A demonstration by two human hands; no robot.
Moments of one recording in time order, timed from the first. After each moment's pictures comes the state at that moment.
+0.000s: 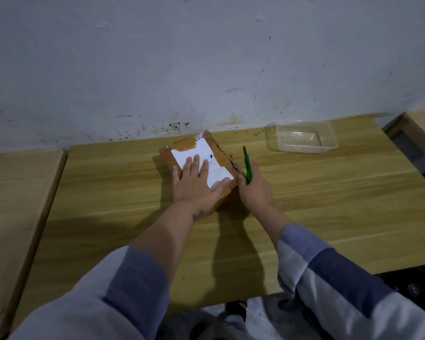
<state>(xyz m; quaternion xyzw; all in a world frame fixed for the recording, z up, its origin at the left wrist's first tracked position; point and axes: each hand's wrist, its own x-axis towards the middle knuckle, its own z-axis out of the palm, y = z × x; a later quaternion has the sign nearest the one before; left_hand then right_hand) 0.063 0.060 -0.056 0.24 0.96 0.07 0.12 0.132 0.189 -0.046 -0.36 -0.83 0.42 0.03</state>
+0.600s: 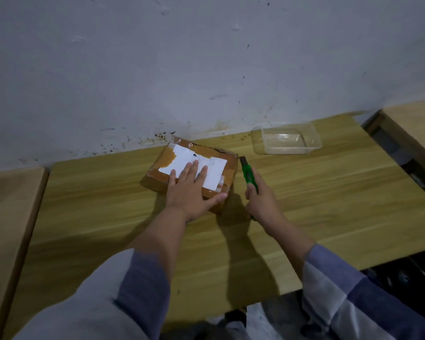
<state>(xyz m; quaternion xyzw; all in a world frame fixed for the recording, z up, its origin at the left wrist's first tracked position) 0.054 0.067 -0.055 0.34 0.93 0.03 0.11 0.163 0.209 -0.049 -0.34 -0.76 0.54 0.07</state>
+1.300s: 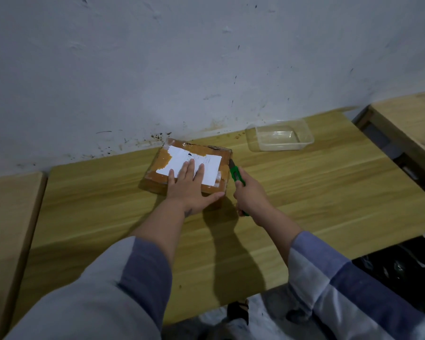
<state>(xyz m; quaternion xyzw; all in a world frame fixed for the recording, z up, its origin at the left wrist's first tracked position) 0.051 0.071 -0.051 0.34 0.93 0.00 0.17 0.154 0.188 -0.021 -0.41 -0.74 0.54 0.01</state>
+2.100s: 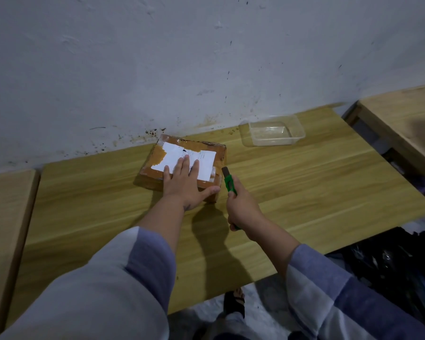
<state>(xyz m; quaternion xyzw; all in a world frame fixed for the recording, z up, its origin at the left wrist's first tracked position) 0.056 0.072 -0.056 0.32 0.93 0.00 0.15 0.186 0.158 -0.017 -0.40 -0.75 0.53 -0.03</state>
